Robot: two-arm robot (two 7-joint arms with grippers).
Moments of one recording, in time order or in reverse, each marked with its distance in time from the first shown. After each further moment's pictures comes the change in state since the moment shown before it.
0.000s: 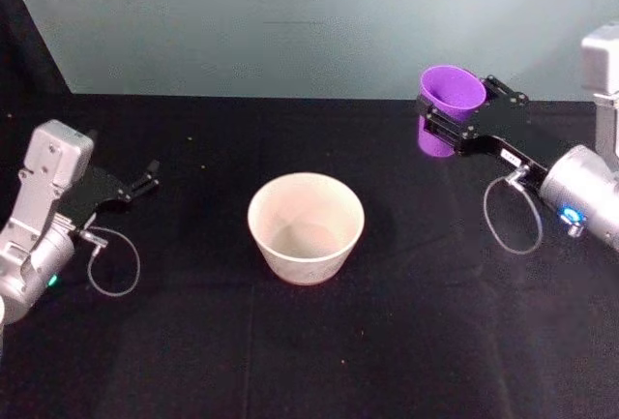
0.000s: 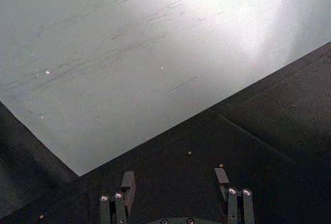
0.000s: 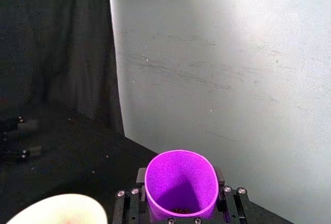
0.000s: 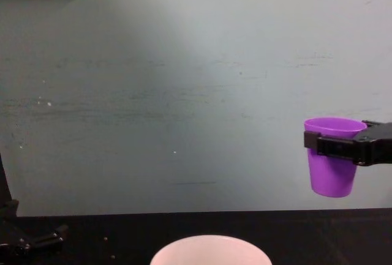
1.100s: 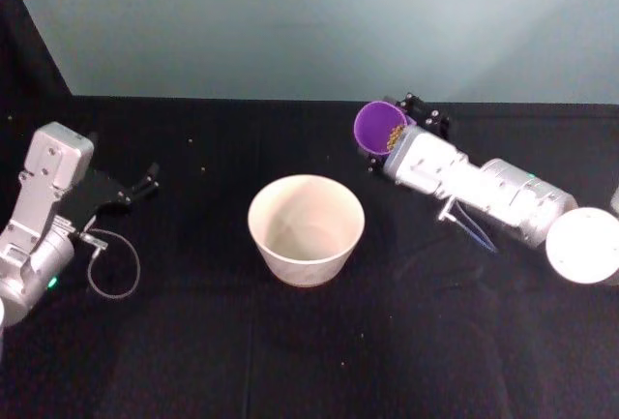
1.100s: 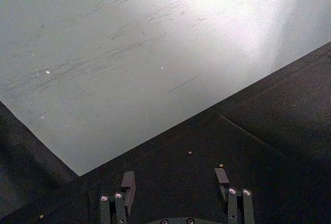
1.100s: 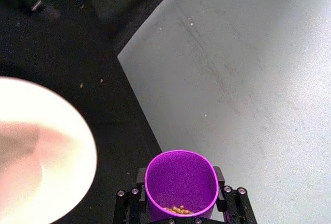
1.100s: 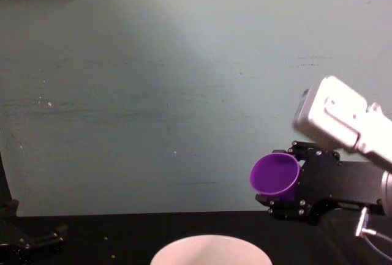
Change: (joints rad) left arm 0.000 0.000 0.000 0.000 0.000 0.000 0.000; right arm 0.160 0.001 -0.284 0.105 -0.723 -0.129 -0.153
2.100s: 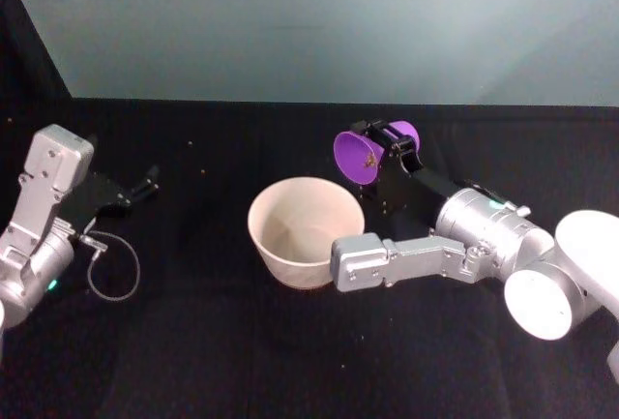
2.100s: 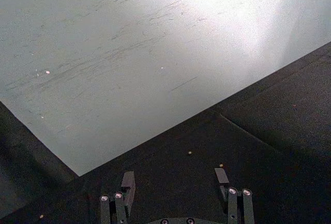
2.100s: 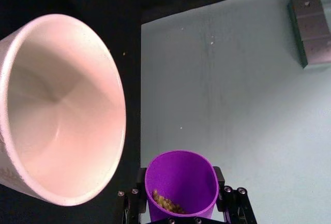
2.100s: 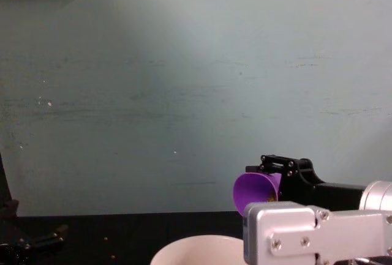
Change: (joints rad) left arm 0.000 0.000 0.000 0.000 0.000 0.000 0.000; right arm -0.006 0.033 -0.140 -0.073 -0.517 0.050 -0.140
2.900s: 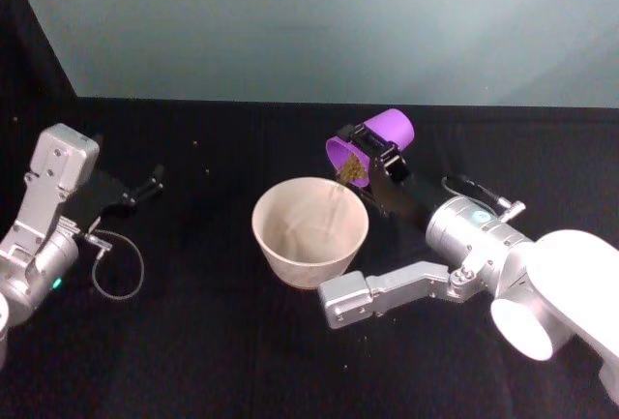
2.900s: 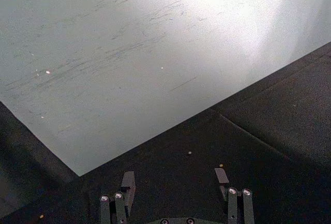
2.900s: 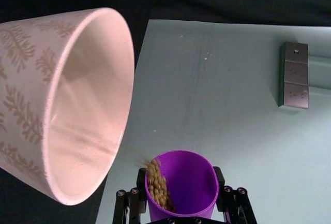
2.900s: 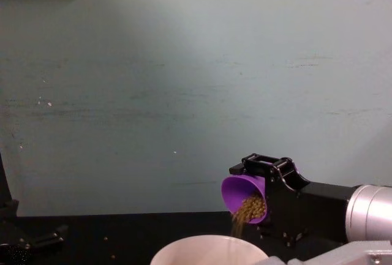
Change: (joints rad) left arm 0.000 0.000 0.000 0.000 0.000 0.000 0.000; right arm 0.008 0.005 -0.063 -0.025 -0.293 0.042 -0.055
